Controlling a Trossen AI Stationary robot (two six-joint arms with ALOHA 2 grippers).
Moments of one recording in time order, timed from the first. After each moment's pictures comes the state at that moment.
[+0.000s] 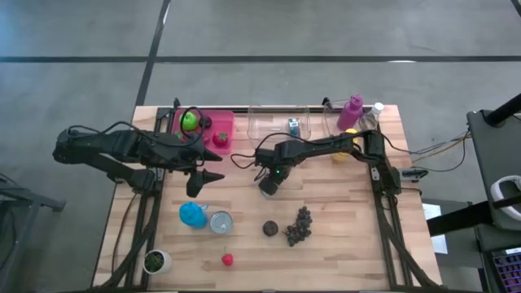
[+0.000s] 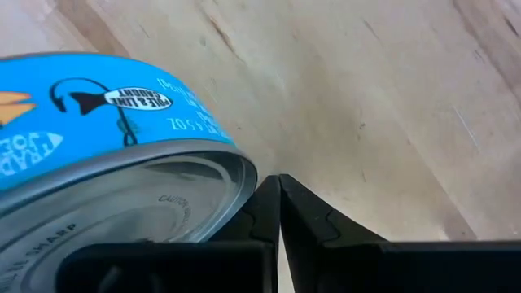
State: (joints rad) left arm -0.17 1.05 1.22 -0.71 -0.16 -0.42; right arm -0.12 2.11 1.50 -0.79 -0.10 0.60
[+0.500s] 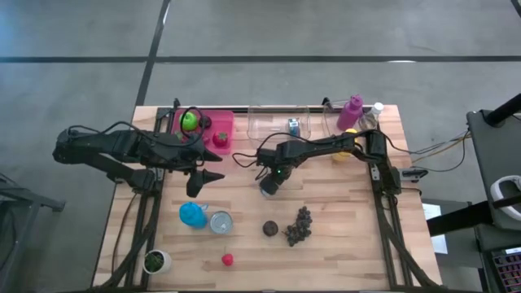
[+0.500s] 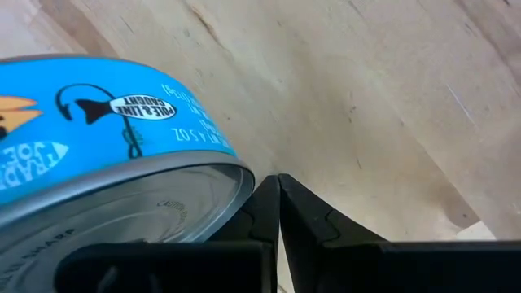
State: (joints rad) left arm -0.17 1.05 1.22 -0.71 -0.16 -0.42; right arm -0.12 2.11 1.45 -0.78 -0.11 0.65
